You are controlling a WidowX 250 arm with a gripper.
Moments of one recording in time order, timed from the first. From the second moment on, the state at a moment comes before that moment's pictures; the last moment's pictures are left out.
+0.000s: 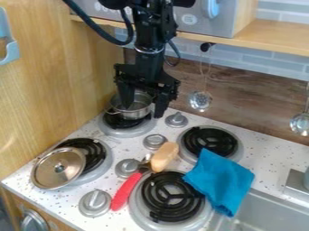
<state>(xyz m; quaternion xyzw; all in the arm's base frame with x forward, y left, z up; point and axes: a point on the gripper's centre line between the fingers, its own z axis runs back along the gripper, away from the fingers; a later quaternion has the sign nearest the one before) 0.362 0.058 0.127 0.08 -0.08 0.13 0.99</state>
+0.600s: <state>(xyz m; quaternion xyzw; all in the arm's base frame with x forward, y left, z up) 0.370 0.018 0.107 0.06 -0.05 0.10 0.99</state>
